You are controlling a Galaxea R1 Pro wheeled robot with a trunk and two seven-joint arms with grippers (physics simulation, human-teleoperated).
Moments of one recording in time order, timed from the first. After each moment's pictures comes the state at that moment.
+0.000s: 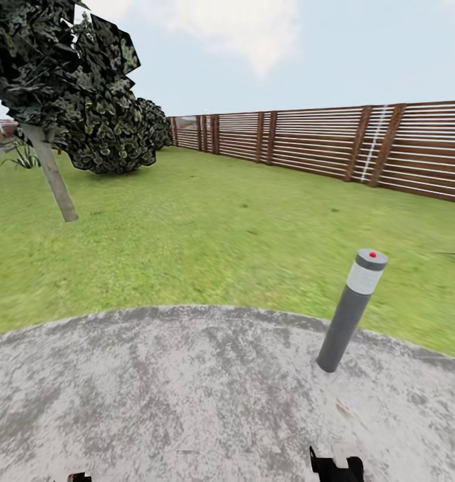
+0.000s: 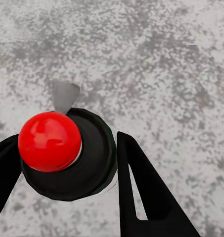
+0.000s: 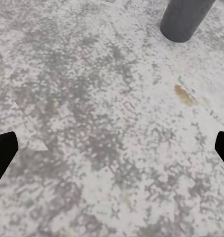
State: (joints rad) left arm -0.35 0.17 0.83 -0.21 -0.60 -0.33 -0.24; right arm -0.44 -0.05 0.11 -0.03 -0.06 -0.53 -0.10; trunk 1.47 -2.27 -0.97
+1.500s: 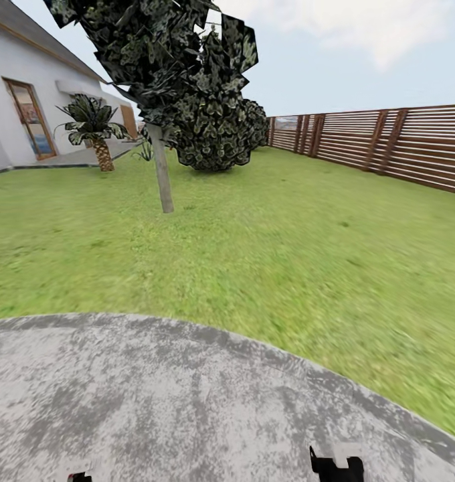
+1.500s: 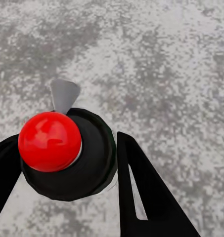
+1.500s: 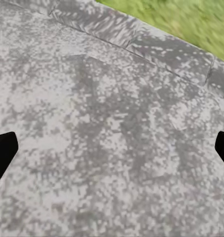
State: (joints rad) left arm -0.35 0.17 0.83 -0.21 -0.60 -0.33 -0.24; right arm -0.44 -0.05 0.11 -0.03 -0.06 -0.53 -0.10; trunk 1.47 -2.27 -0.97
